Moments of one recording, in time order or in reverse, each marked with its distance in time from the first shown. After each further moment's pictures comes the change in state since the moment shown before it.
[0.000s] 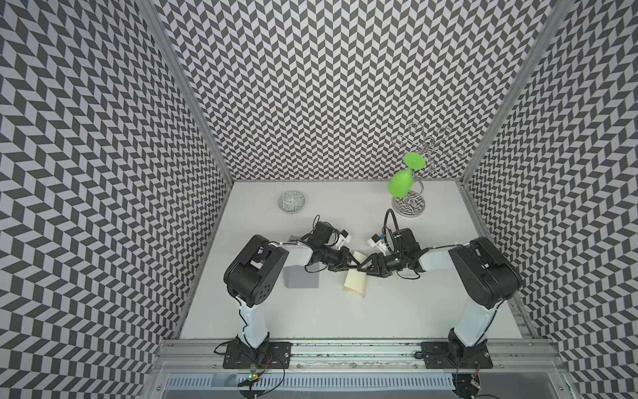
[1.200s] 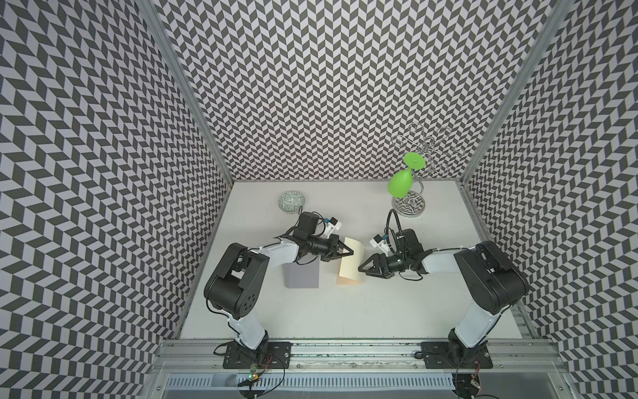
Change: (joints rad) left arm 0.115 -0.153 -0.037 0.021 0.112 -0.058; right arm -0.016 -0.060 -0.043 0.006 0.000 0.001
